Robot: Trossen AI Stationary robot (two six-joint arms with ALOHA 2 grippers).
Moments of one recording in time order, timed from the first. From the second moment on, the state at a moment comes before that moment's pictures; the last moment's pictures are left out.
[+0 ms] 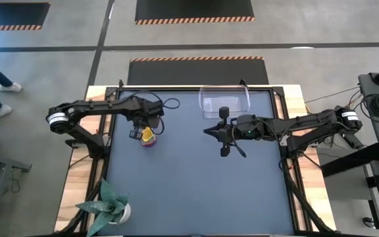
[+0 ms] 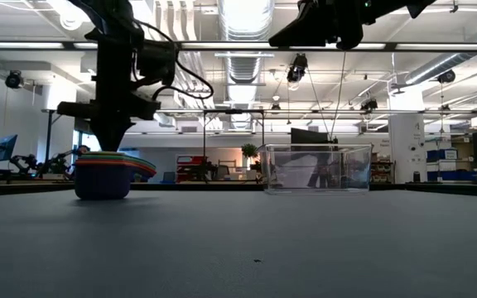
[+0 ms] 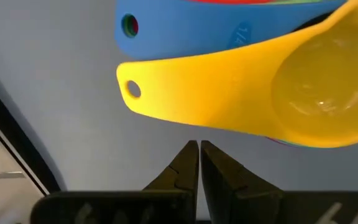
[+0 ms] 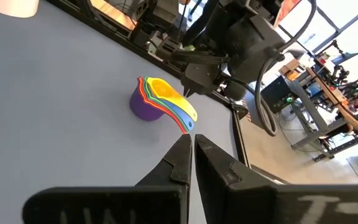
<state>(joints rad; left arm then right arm) 0.38 1.48 0.99 -1.04 -0.28 0.62 0.03 1.26 0.84 0.13 0.16 -0.57</state>
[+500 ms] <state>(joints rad) 0.38 1.48 1.00 -1.01 -0.24 0.62 0.03 1.26 0.84 0.13 0.16 -0.57</state>
